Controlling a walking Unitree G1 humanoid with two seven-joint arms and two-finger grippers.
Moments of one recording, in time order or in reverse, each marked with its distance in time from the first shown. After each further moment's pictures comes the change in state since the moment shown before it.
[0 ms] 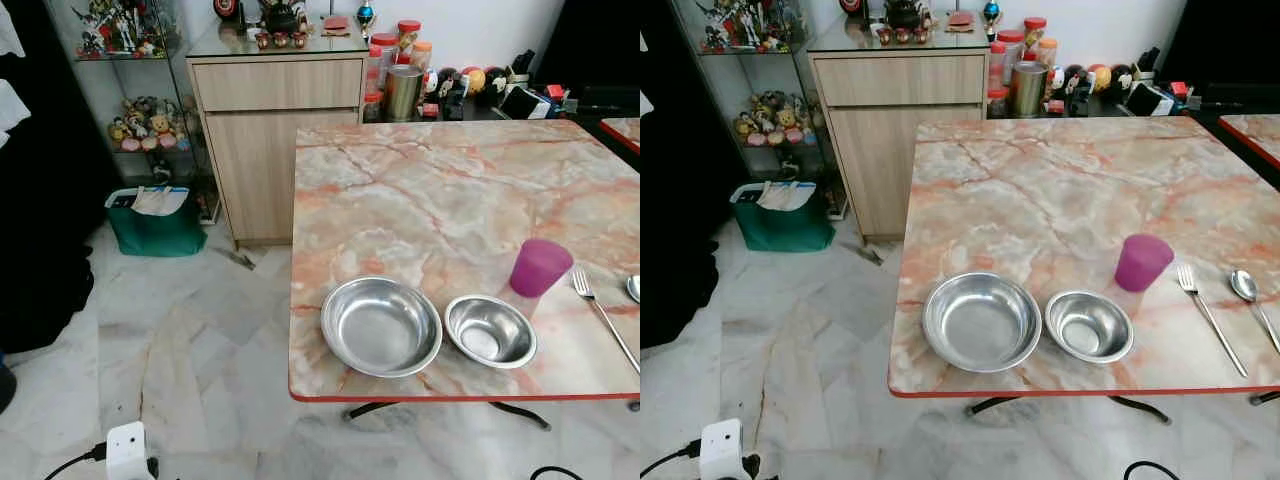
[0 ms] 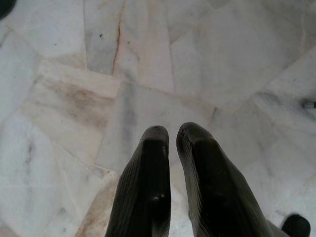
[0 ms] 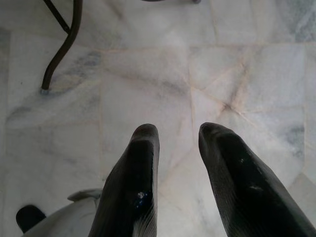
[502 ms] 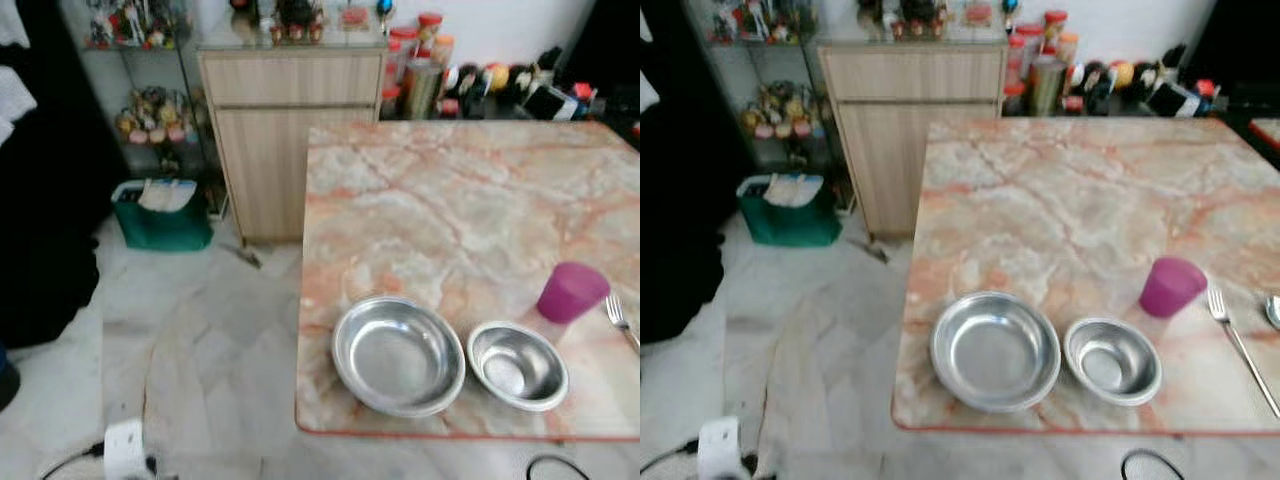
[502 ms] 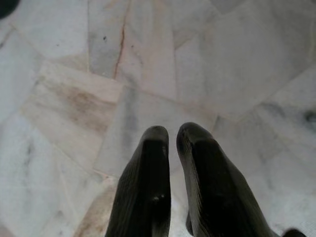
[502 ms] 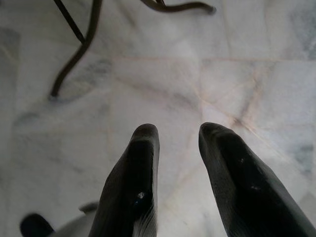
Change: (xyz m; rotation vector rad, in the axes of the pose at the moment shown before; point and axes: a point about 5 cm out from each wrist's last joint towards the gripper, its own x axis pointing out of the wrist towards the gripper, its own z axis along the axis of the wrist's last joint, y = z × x) left arm 0.001 -0.001 0.004 -0.004 -0.013 -0.001; right arm 0.001 0.000 0.002 -0.003 -0.005 -0.003
